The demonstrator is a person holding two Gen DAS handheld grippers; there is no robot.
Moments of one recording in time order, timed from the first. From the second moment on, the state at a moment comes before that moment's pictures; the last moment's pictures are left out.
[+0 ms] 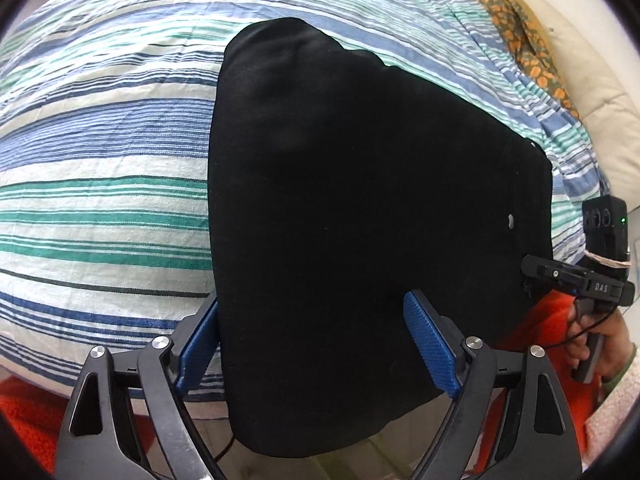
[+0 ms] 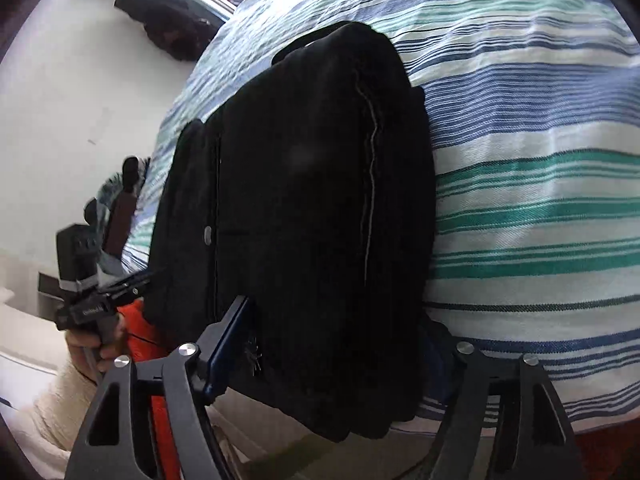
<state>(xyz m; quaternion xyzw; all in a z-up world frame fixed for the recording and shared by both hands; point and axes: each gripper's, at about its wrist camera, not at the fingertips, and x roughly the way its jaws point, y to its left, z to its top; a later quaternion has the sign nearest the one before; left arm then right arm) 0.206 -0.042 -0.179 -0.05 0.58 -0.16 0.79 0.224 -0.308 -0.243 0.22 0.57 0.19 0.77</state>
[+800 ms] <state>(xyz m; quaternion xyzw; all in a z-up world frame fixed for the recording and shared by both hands) 0.269 -0.069 -0.009 0.05 0.38 -0.14 0.92 0.321 -0.236 -0.076 0.04 0.41 0.19 0.89</state>
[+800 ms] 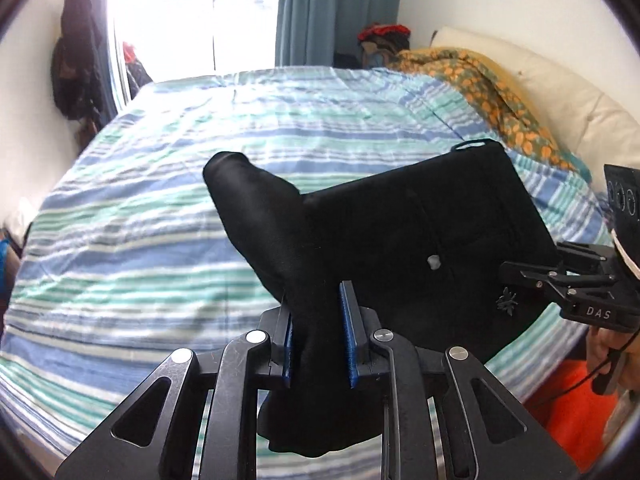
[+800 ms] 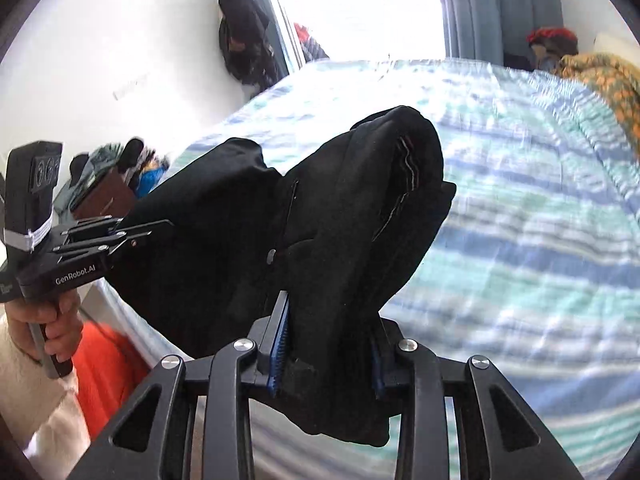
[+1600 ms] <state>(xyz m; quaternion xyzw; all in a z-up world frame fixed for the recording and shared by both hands) 0.147 -0.068 -0.068 0.08 0.43 -0.01 0.90 0.173 -0.205 -0.089 0.00 0.41 0.00 0.91</state>
